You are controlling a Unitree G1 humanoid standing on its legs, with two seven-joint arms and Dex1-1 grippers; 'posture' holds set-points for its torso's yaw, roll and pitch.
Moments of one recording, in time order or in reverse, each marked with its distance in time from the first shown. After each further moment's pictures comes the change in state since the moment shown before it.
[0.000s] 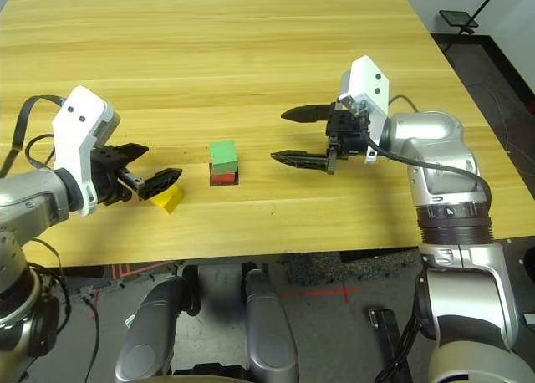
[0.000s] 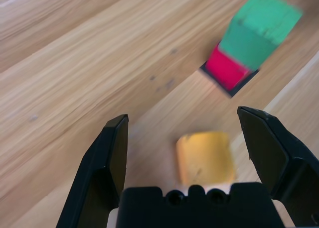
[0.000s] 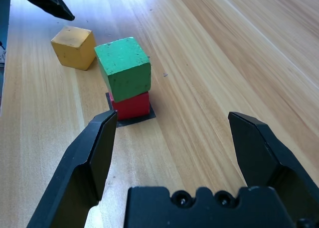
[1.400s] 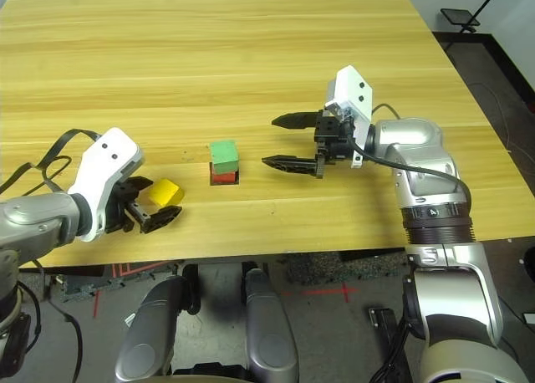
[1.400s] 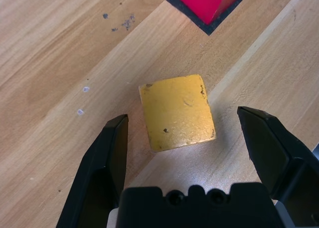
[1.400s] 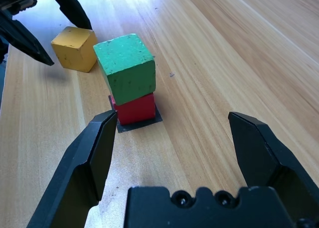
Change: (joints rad) left arm 0.060 0.045 -0.142 0.057 -0.203 0.000 0.179; right arm 0.001 0.045 0.022 0.026 -0.008 -0.010 -0.012
